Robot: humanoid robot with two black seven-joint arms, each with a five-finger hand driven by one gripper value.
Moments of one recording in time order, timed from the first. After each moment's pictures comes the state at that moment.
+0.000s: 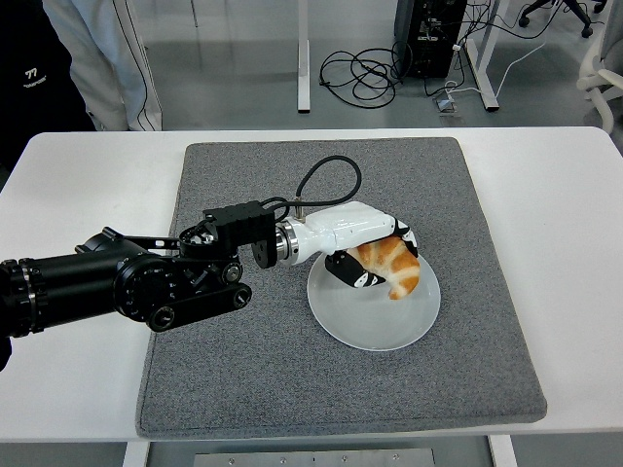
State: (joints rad) left arm -1.20 0.08 0.12 -1.00 1.24 0.23 -0.25; right arm -0.11 0.00 0.02 0.14 -0.08 -0.05 0.23
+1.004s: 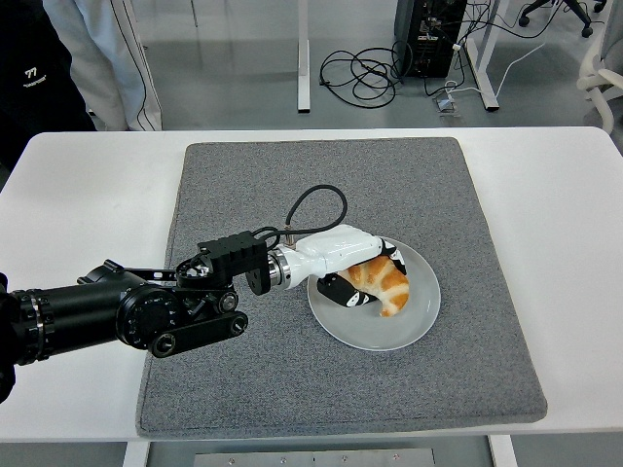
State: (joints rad) left arm -1.11 0.07 0.12 -0.97 1.24 0.29 -0.25; right arm -0.11 0.00 0.02 0.14 -0.08 -0.05 0.23
